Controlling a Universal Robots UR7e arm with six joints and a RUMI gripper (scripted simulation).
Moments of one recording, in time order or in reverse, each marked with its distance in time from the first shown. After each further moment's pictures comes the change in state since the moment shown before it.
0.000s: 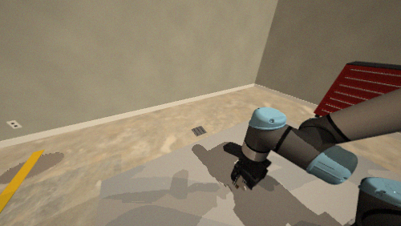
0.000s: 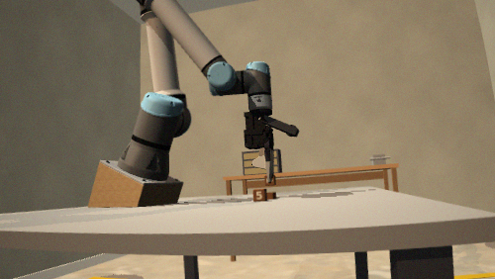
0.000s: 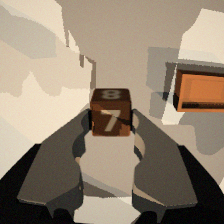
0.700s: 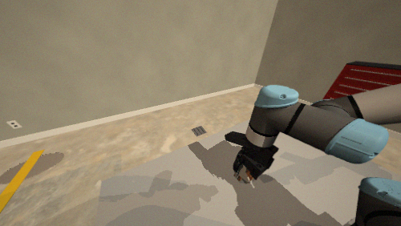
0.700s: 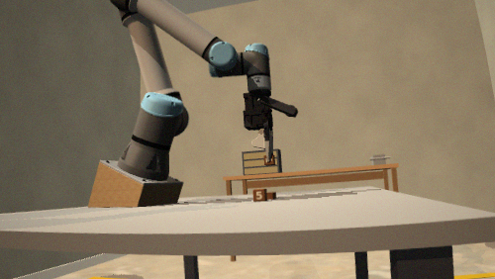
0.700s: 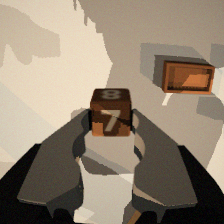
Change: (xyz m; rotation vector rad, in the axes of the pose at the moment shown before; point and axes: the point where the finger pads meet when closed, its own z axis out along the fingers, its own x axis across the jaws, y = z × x) arm -0.001 -0.002 -0.061 0.004 0.000 0.000
